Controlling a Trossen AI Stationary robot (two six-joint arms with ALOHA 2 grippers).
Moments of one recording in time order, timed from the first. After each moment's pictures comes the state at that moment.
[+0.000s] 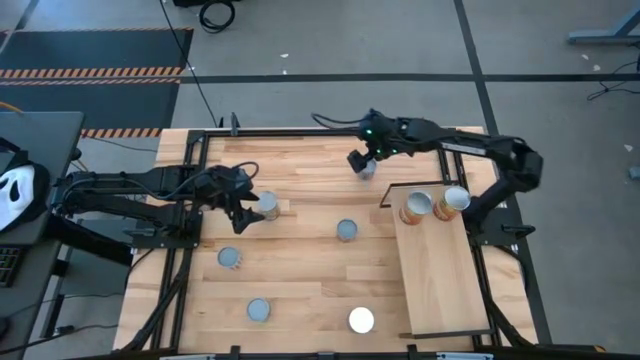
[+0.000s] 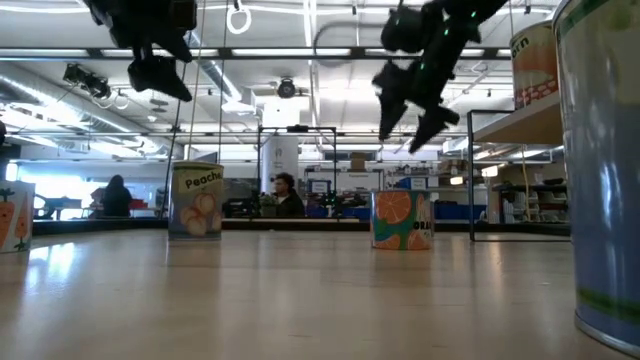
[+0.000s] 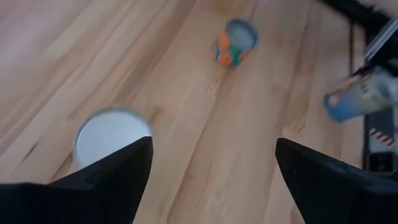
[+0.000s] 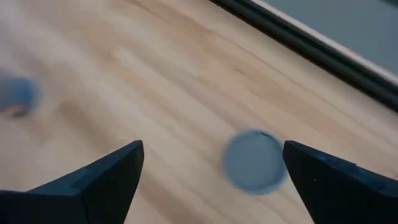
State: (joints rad) left arm 0.05 0.92 0.82 -0.64 0.00 -0.46; right arm -0.46 1.53 1.25 -0.72 0.13 0.48
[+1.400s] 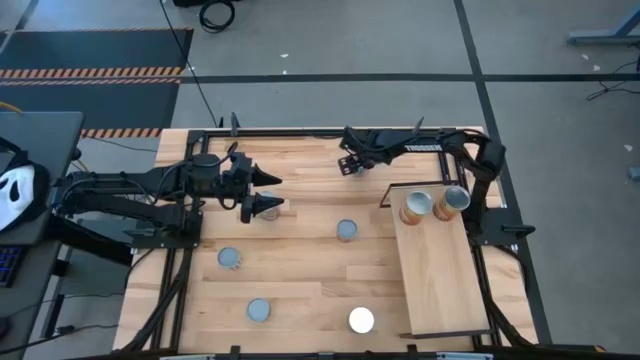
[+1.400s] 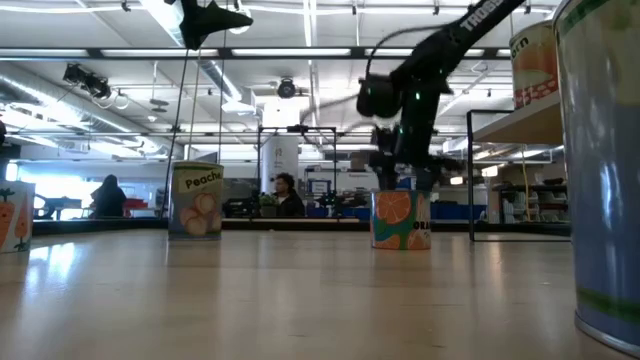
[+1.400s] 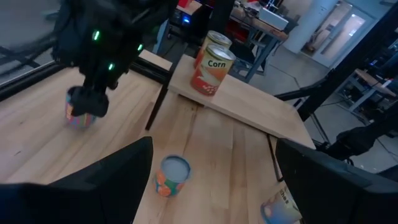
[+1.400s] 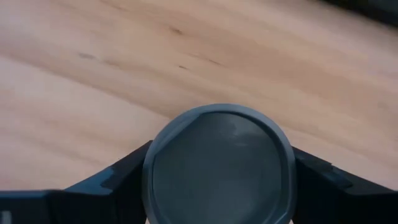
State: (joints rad) left arm 0.05 0.92 0.82 -0.12 -0.01 -0.43; right arm -0.46 1.80 1.24 -0.66 0.25 0.69
